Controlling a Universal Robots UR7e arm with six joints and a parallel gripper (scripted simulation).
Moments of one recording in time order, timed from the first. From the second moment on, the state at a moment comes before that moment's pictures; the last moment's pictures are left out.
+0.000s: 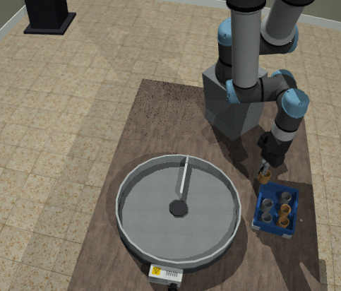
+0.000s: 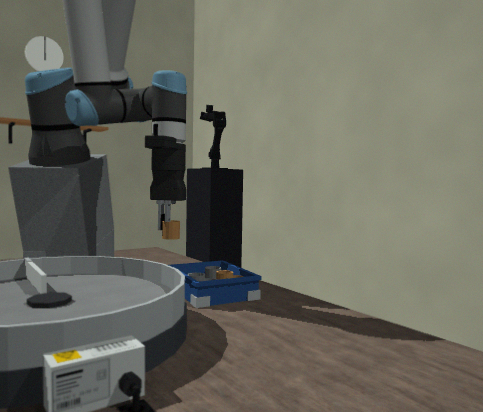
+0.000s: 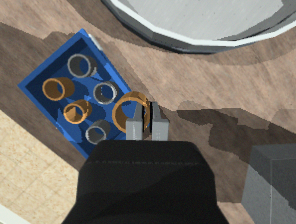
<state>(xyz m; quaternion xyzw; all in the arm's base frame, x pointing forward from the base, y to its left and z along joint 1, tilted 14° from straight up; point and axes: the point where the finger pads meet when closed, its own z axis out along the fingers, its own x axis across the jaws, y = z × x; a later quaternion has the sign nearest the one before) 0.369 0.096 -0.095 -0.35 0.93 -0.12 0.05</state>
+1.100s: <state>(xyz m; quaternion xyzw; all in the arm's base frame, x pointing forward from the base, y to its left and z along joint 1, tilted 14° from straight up) 0.373 -0.019 -0.073 -0.35 0.93 -0.12 0.05</state>
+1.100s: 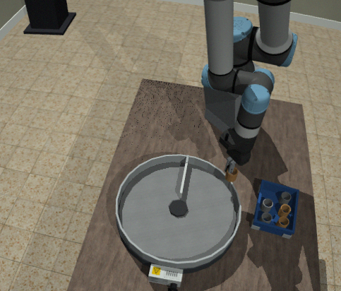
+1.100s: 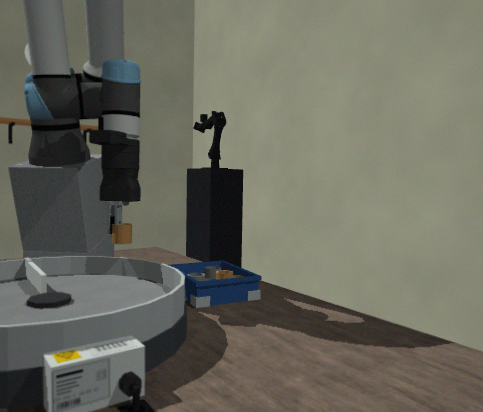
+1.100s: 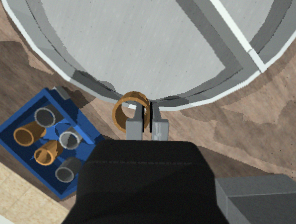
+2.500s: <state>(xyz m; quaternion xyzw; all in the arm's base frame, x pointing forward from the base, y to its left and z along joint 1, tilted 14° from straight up) 0.379 -0.180 -0.042 -0.35 0.93 -0.12 0.05</state>
